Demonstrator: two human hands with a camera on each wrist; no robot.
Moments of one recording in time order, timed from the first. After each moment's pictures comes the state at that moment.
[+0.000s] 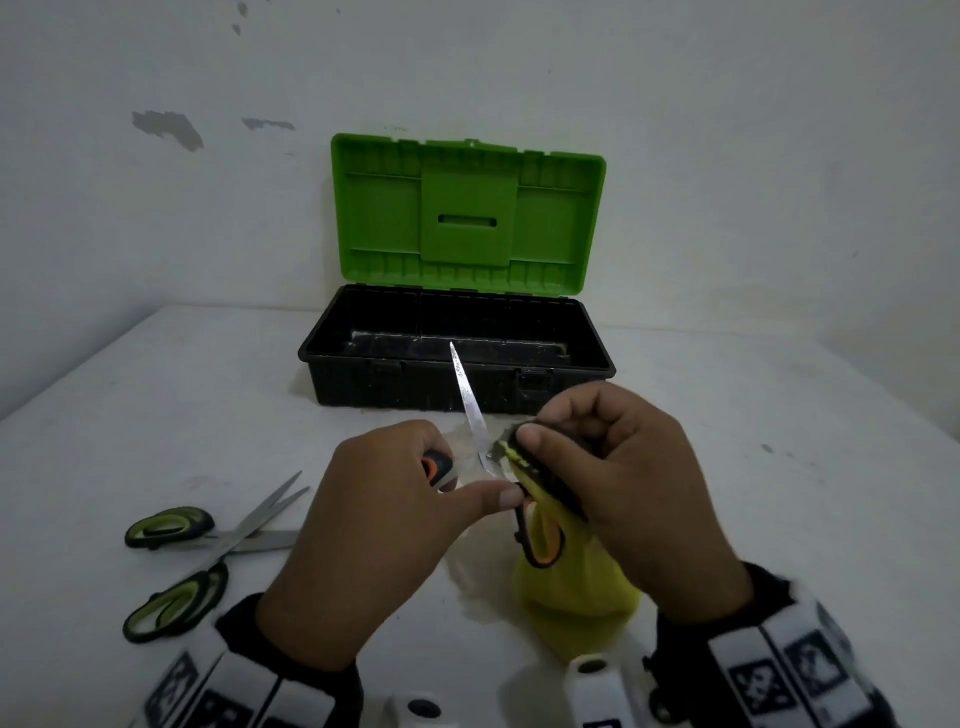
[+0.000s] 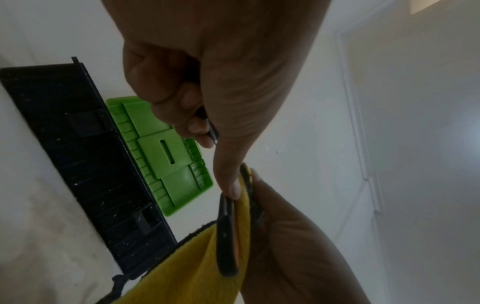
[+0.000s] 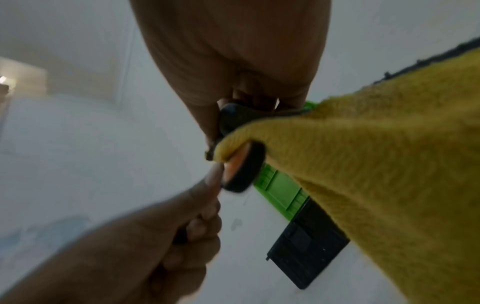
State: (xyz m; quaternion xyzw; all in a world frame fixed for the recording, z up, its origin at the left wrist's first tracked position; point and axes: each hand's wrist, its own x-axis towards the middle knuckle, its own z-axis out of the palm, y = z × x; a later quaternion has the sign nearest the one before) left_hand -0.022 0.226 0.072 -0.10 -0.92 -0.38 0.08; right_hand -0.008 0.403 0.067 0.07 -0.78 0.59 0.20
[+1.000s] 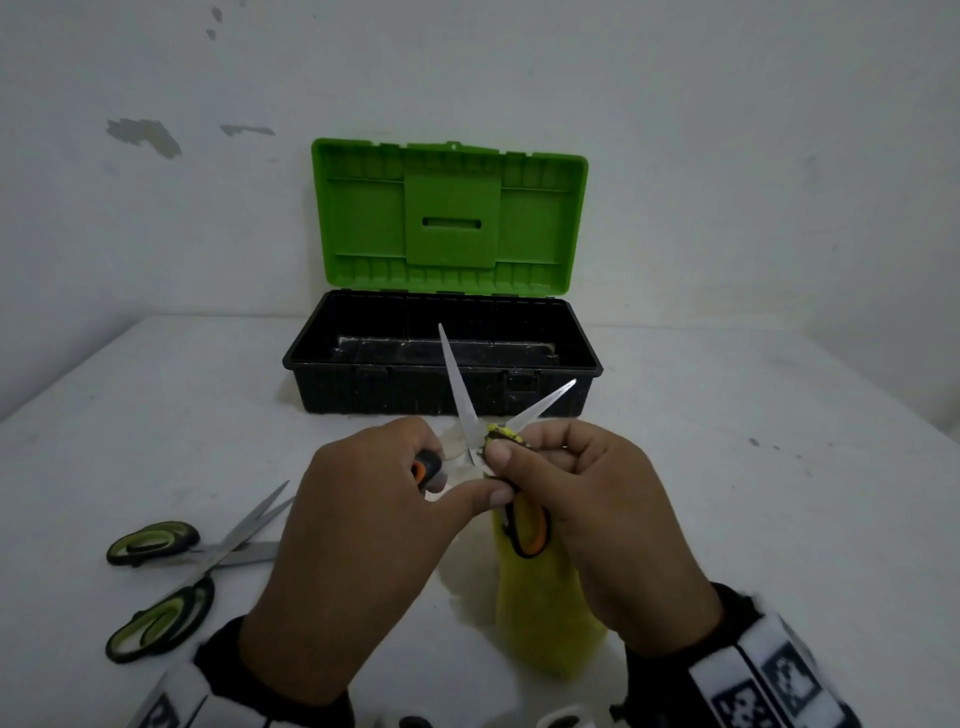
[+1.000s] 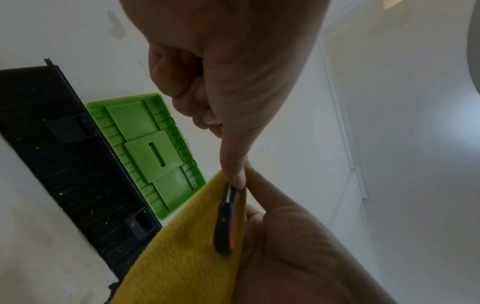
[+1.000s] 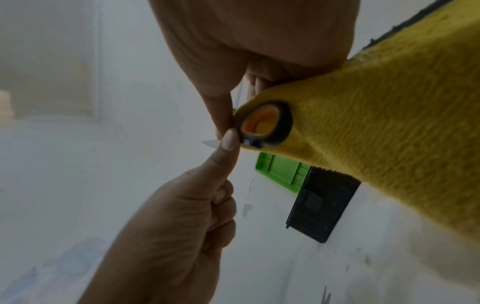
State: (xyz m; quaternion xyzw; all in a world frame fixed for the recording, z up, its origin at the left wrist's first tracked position) left_hand -0.016 0.227 0.074 -0.14 -0.91 -0.34 0.17; right_hand 0.001 0.387 0.057 0.00 -0.71 0.70 0.11
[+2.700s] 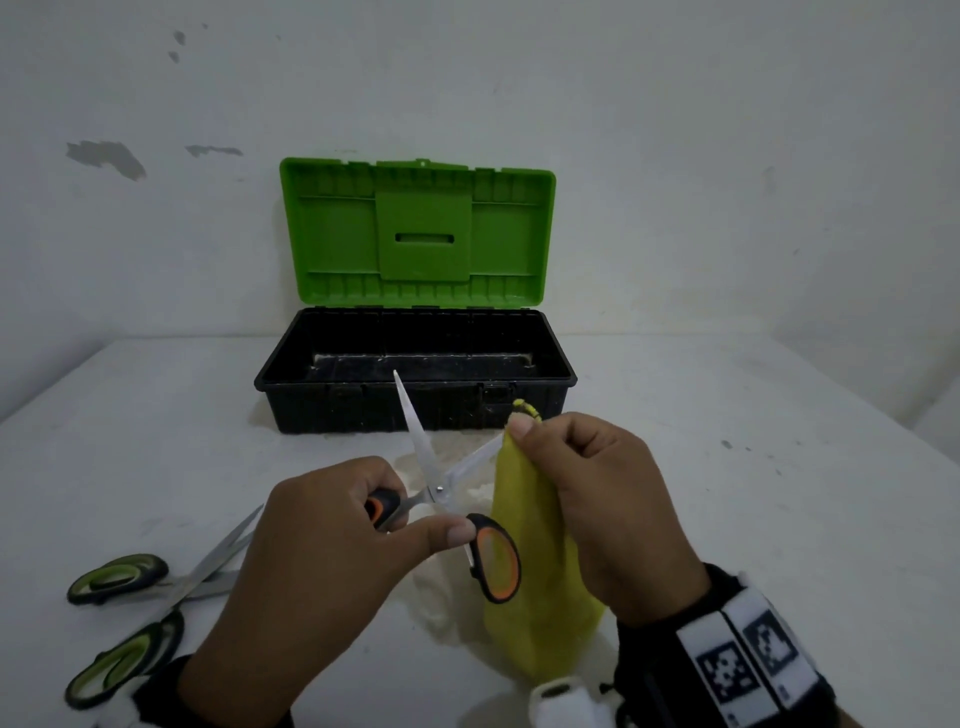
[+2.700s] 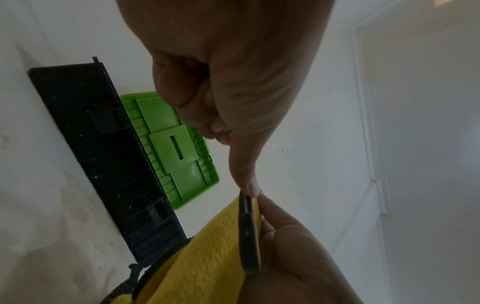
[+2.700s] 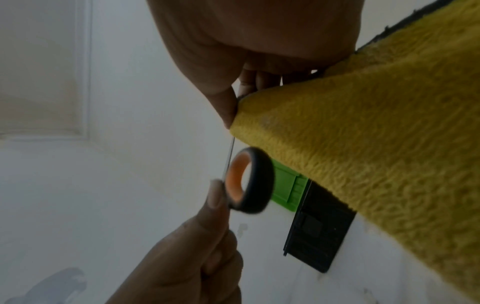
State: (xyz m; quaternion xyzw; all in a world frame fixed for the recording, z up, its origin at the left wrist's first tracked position) left_hand -0.019 0.214 0.069 -0.14 -0.89 -0.43 0.11; right_hand -0.011 0.407 0.058 -0.03 -0.72 0.67 0.20
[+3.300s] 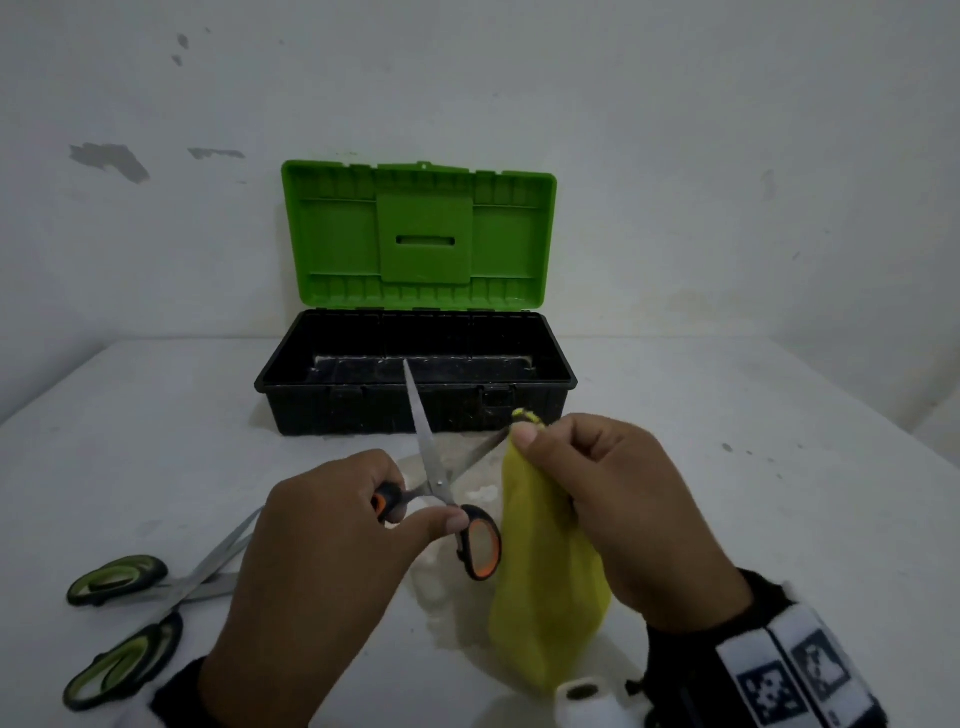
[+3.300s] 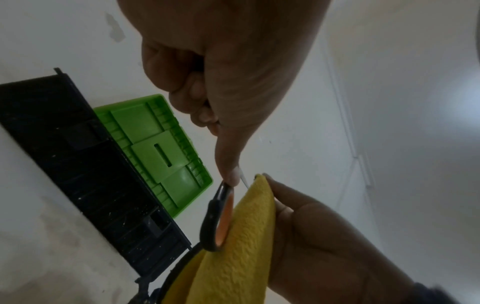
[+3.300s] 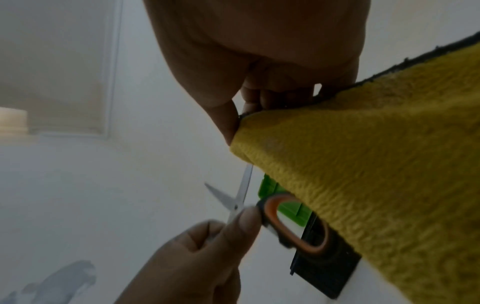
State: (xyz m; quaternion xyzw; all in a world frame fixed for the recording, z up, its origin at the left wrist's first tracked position) left_hand -0.020 0.225 0.069 -0.11 -0.91 -0.35 0.17; right_hand -0.003 0.421 0.068 -0.01 -0.76 0.63 0.15
